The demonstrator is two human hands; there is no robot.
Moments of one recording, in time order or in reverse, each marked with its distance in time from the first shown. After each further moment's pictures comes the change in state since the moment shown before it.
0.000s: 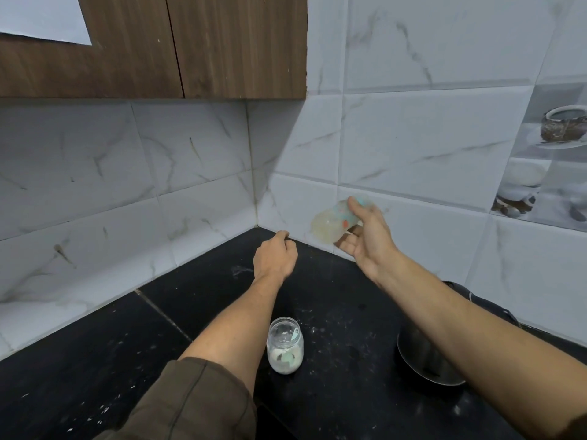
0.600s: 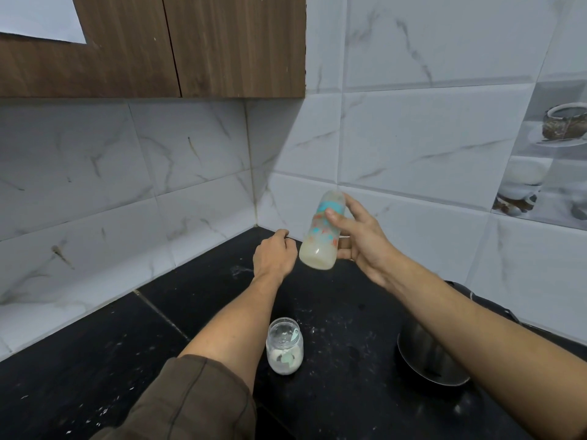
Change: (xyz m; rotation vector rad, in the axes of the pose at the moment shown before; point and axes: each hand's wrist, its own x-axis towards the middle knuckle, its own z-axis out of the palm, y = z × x) left_hand 0.006 0.001 0.001 0.006 0.001 0.016; right_hand -0.009 -0.002 -0.002 -0.264 -0.258 -0.057
